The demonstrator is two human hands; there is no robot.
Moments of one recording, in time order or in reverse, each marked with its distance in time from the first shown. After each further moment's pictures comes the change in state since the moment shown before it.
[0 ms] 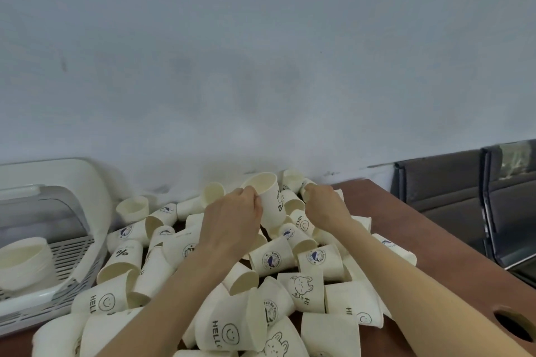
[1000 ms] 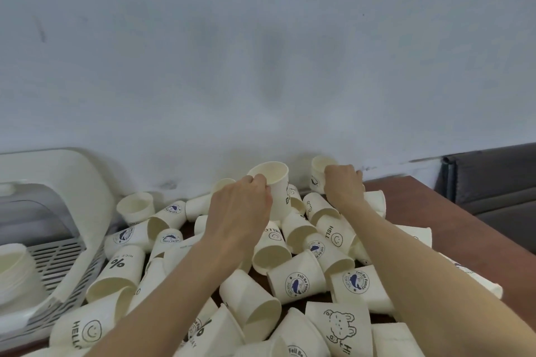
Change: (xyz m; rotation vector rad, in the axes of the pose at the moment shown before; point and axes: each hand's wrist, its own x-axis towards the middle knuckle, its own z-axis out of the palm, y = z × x) left_hand 0.055 -0.035 0.045 0.196 -0.063 -0.026; right_hand 0.129 0.022 0.075 -0.314 0.201 0.043
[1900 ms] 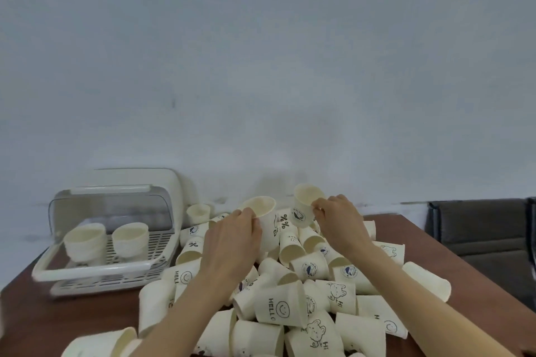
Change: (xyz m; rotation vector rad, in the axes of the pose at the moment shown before) left_hand -0.146 -0.034 -0.130 -0.184 0.115 -0.175; right_hand -0.181 -0.050 -0.190 0.341 0.142 -0.324
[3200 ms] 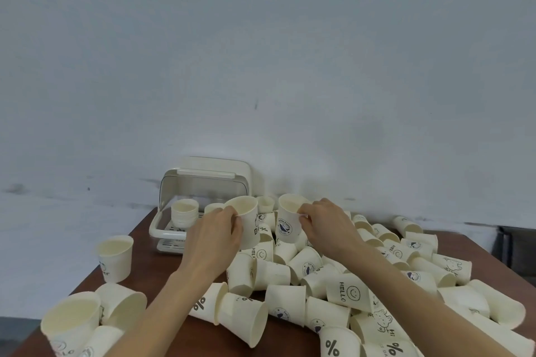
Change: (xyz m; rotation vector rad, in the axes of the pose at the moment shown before) left_hand -0.075 -0.142 -0.090 0.029 0.152 -0.158; right_hand -0.032 -0.181 -0.008 0.100 -0.143 -0.295
